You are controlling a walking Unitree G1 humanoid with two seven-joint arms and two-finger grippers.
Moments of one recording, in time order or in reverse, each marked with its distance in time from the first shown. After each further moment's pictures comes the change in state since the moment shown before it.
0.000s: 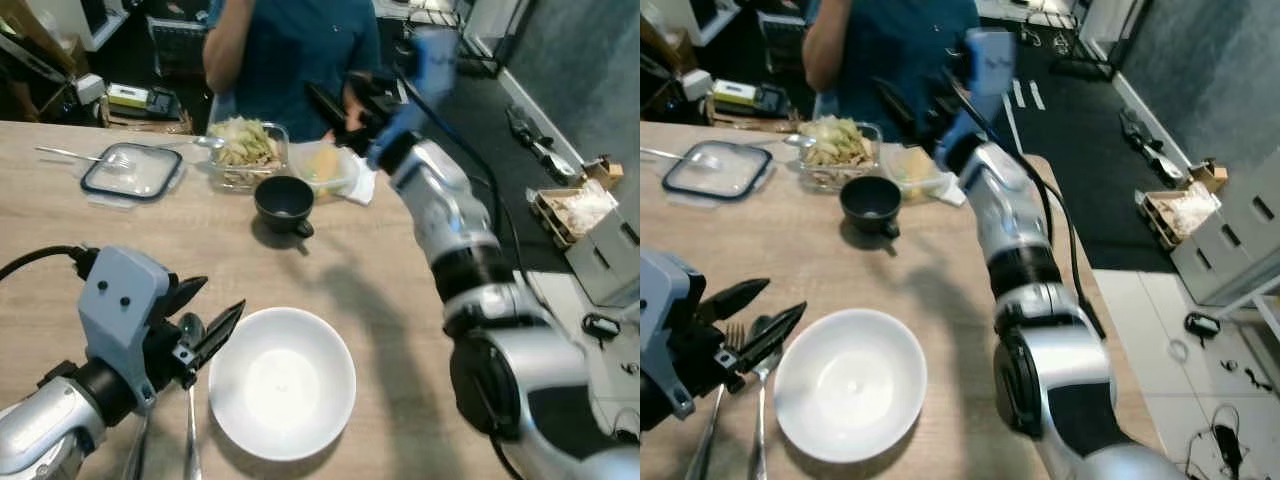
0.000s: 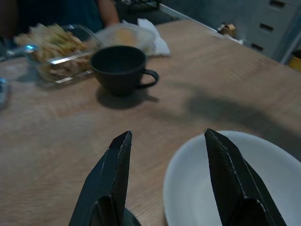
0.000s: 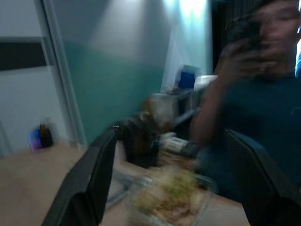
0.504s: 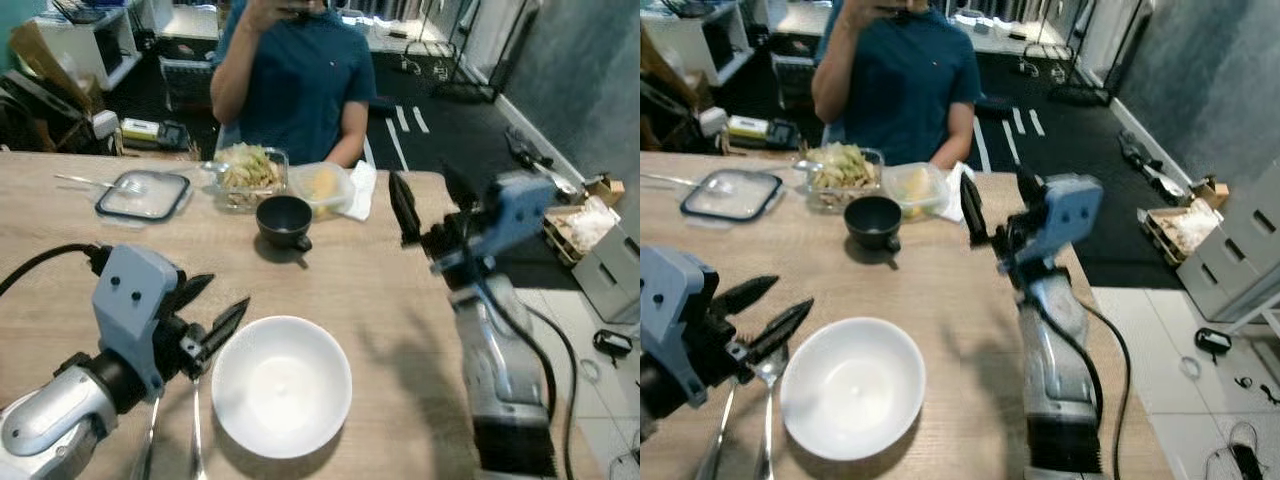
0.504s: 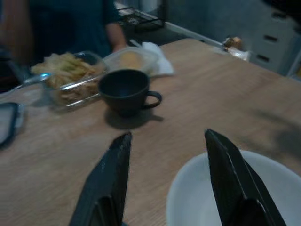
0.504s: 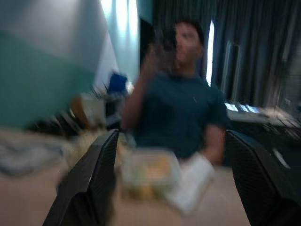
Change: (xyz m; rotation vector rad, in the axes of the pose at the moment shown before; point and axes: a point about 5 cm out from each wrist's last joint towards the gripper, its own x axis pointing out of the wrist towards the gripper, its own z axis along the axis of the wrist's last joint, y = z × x) left arm 0.015 0.006 -0.009 -0.009 -0.029 0.041; right arm -0.135 0.002 -0.028 -0.263 0.065 -0.288
